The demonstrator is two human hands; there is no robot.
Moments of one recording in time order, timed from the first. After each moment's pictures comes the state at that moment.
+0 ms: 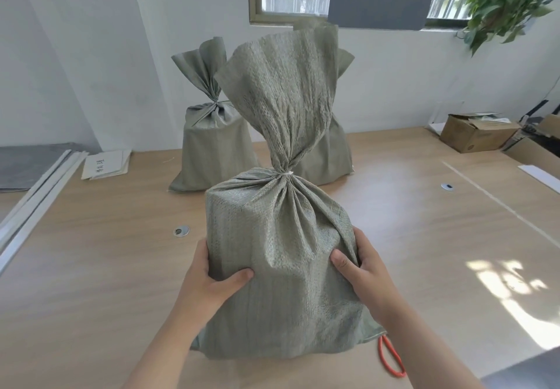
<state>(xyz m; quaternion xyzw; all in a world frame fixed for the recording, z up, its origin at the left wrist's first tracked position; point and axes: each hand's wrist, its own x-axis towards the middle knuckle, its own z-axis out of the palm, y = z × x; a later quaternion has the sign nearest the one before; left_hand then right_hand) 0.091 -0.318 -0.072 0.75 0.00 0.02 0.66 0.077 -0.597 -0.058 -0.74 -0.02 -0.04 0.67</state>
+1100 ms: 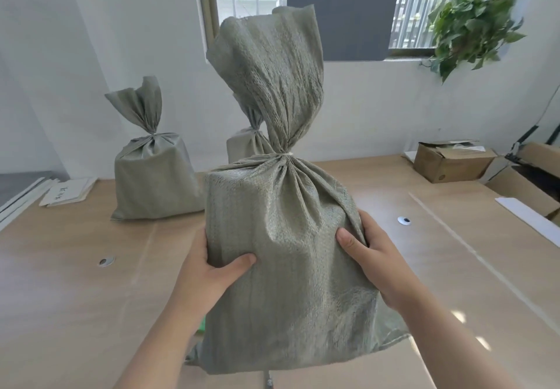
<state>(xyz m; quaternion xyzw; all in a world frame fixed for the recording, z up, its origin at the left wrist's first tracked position) 0.122 -0.645 -0.003 0.73 0.02 0.08 0.67 0.130 -0.923 0.019 -0.74 -0.07 -0.03 0.67</state>
